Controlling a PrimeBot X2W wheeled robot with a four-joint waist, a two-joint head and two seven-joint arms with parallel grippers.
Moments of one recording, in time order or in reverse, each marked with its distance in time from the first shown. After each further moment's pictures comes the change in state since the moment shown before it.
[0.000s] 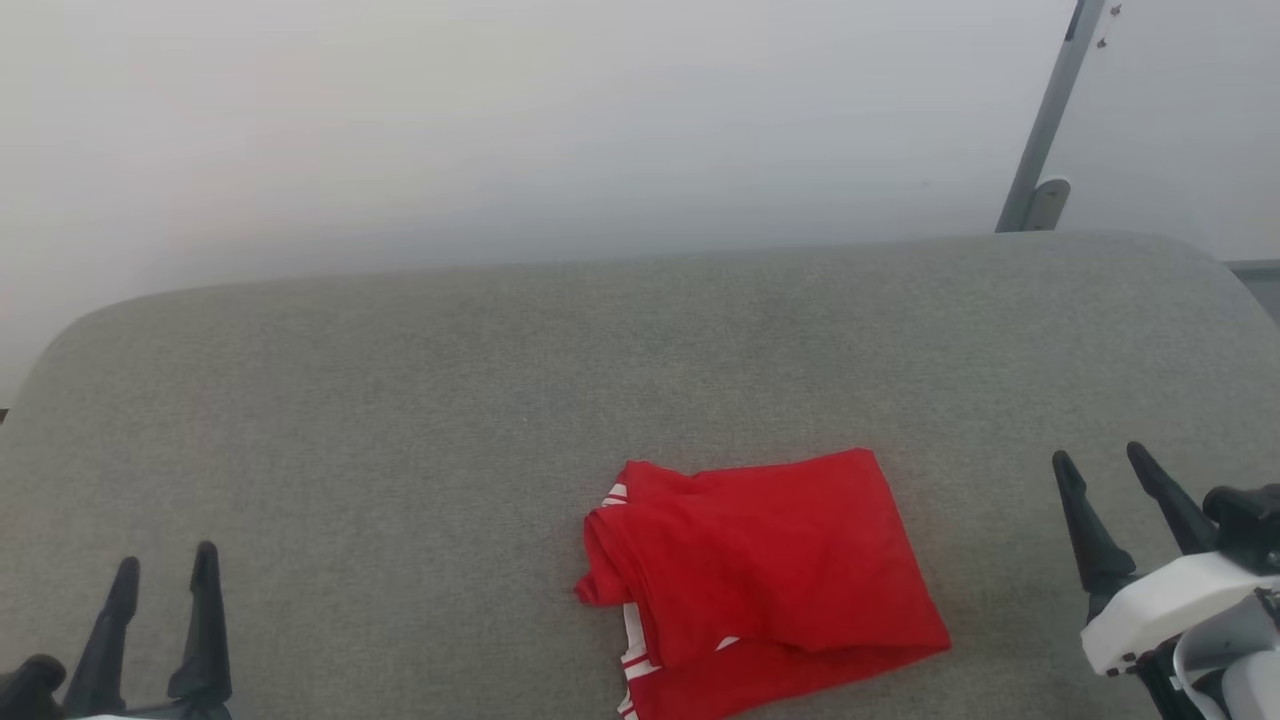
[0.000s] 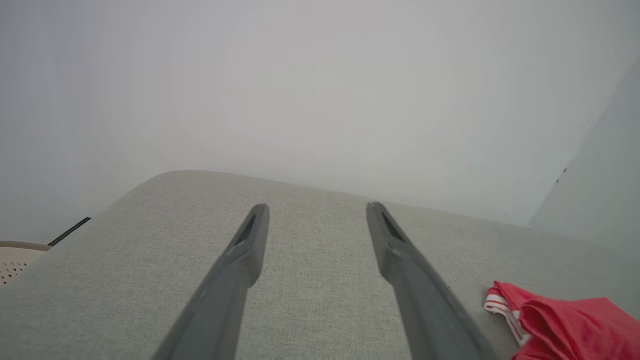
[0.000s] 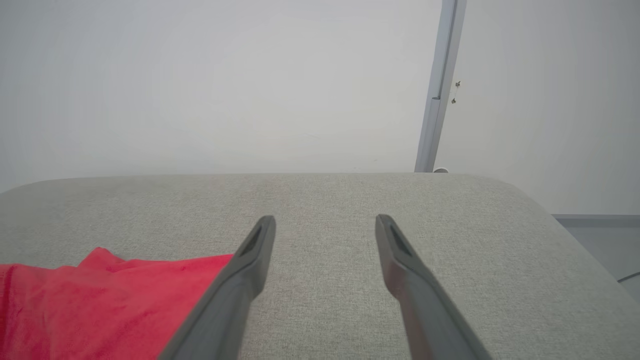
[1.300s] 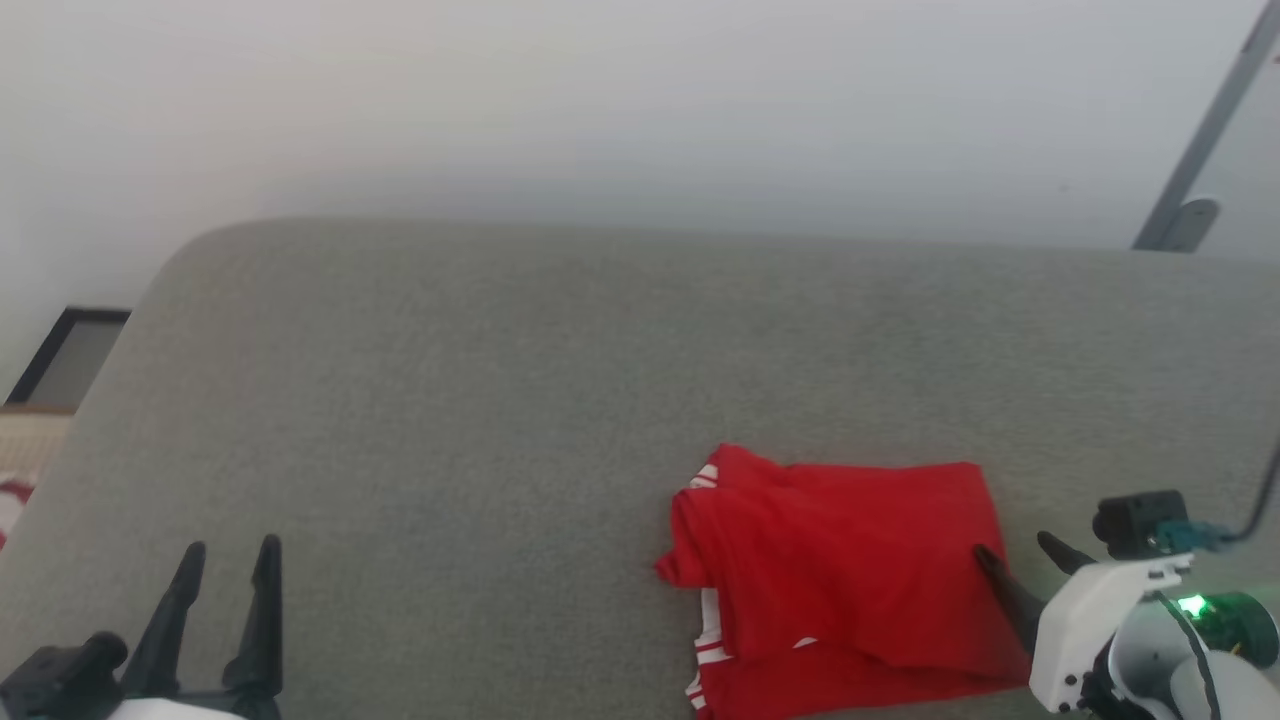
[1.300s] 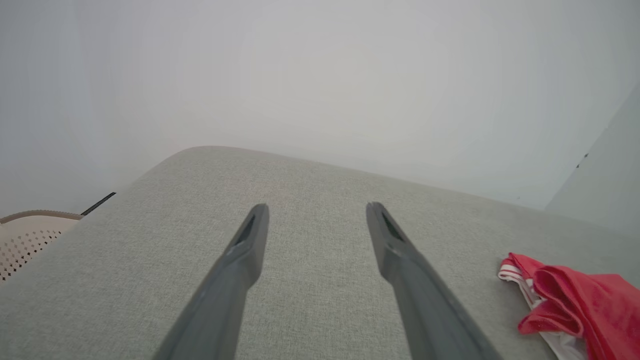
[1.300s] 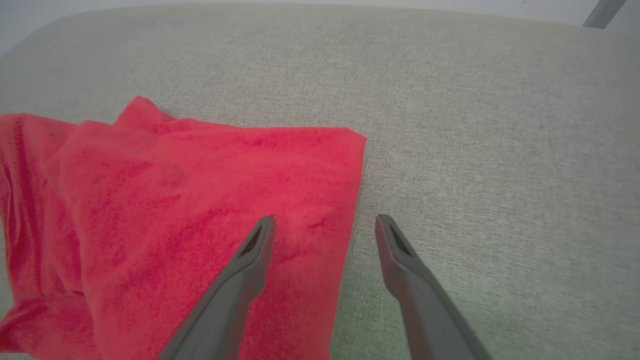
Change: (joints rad) left arm -0.015 0.050 -0.122 0.006 -0.031 0.000 0.000; right arm -0.029 -0.001 0.125 0.091 0.072 0.000 0.298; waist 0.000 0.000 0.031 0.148
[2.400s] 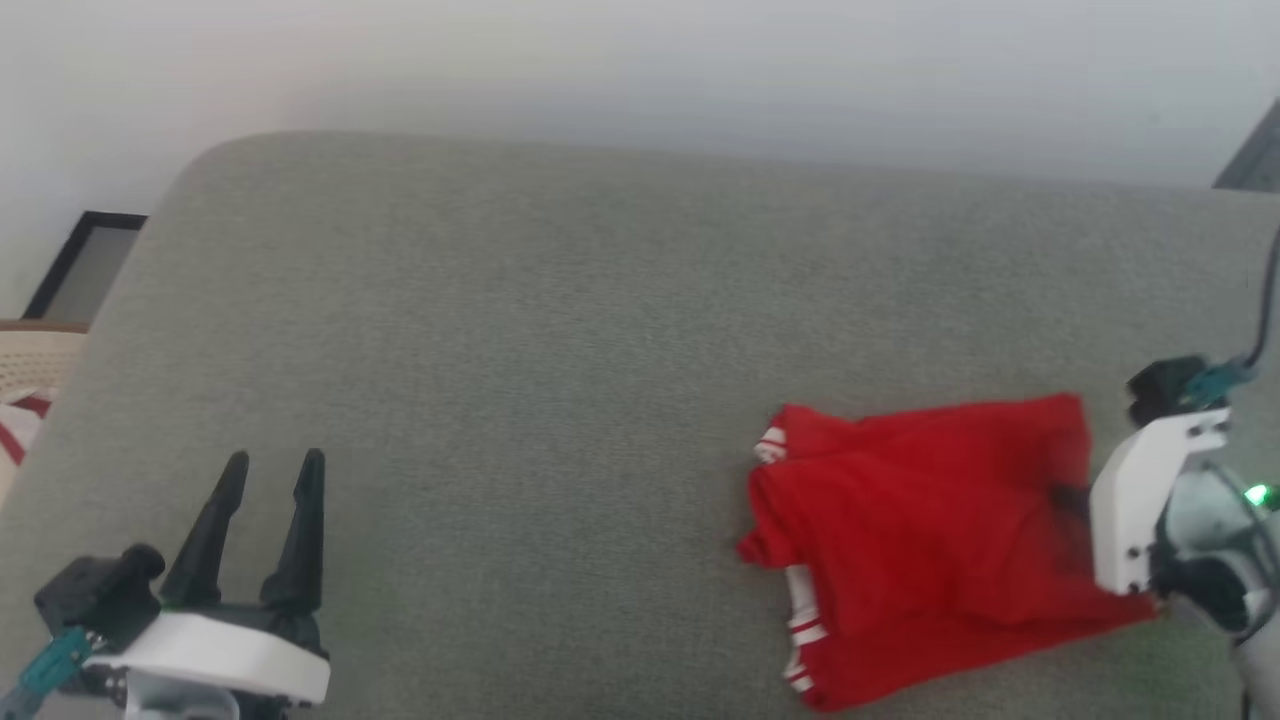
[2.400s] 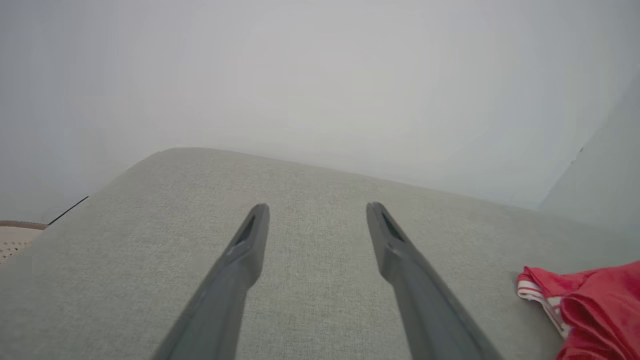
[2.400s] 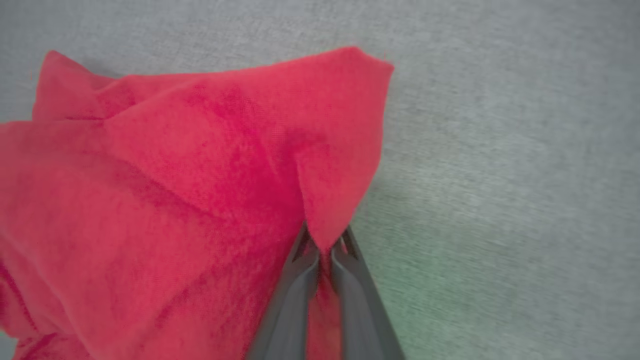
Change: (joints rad) left arm -0.145 0.001 -0.083 0.013 -0.024 0.000 0.000; right arm -0.240 -0.116 0.039 0.041 0.118 0.001 0.499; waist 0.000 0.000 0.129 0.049
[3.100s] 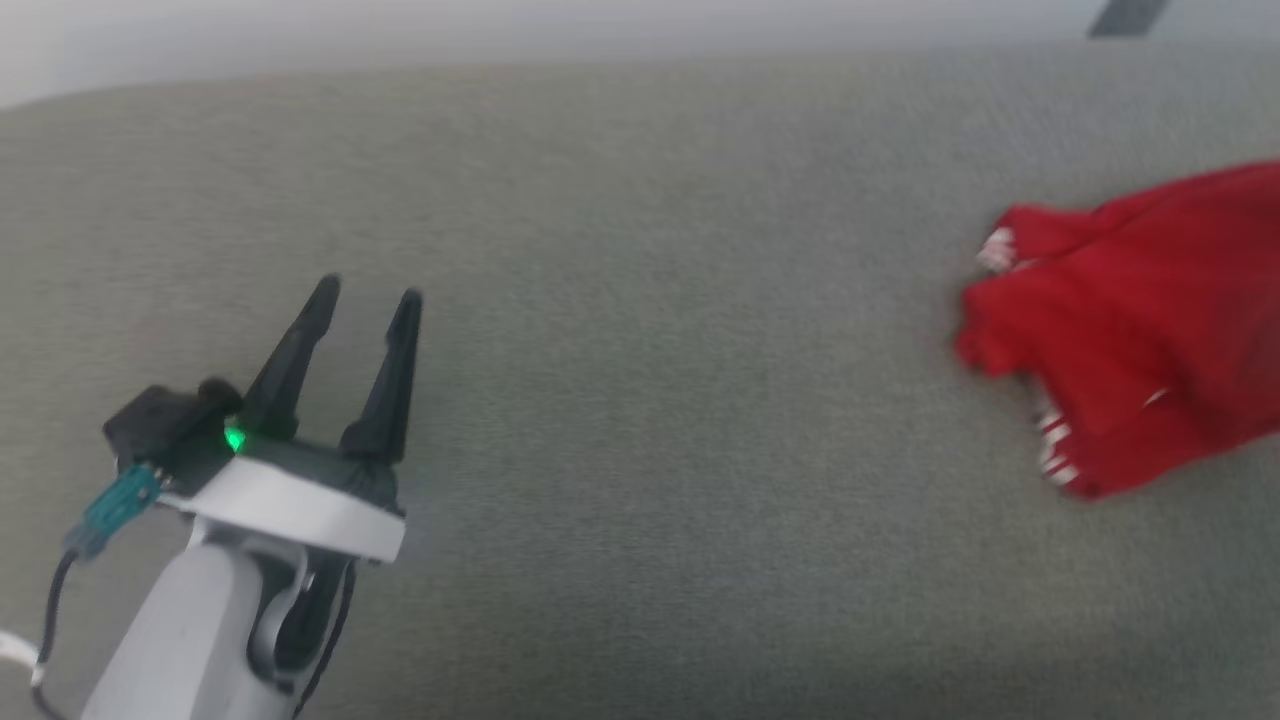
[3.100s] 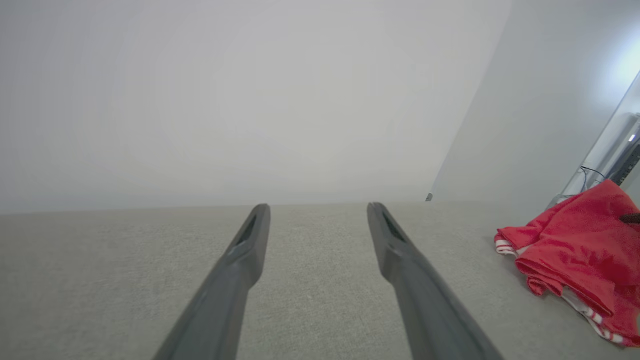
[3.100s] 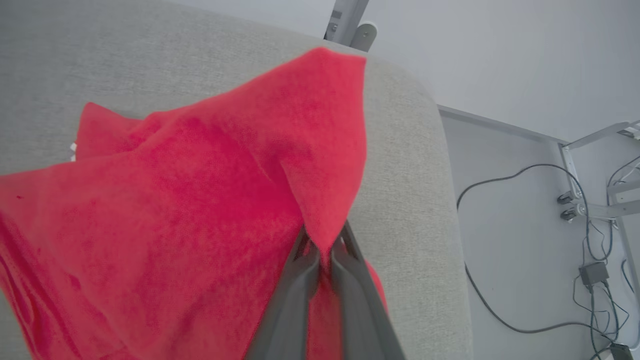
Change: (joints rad) left arm -0.279 0.027 -0.182 -0.006 -0.005 0.000 0.000; right arm -0.242 -0.198 -0.125 0.032 -0.213 0.000 -0.100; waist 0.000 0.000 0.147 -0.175
